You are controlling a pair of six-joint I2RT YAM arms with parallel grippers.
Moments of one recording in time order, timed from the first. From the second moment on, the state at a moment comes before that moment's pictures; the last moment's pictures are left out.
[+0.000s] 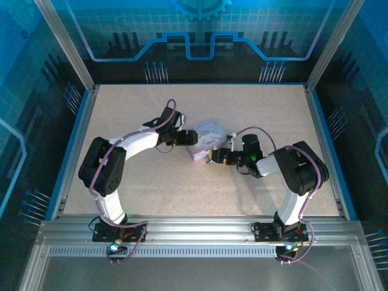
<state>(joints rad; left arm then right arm) -0.42 1.81 1.18 -0.33 0.23 -0.46 0.35 1.79 0.55 0.67 -0.69 0.58</state>
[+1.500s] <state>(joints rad) -0.42 1.81 1.17 -0.34 0.23 -0.46 0.35 1.85 0.57 0.72 -0.73 0.59</state>
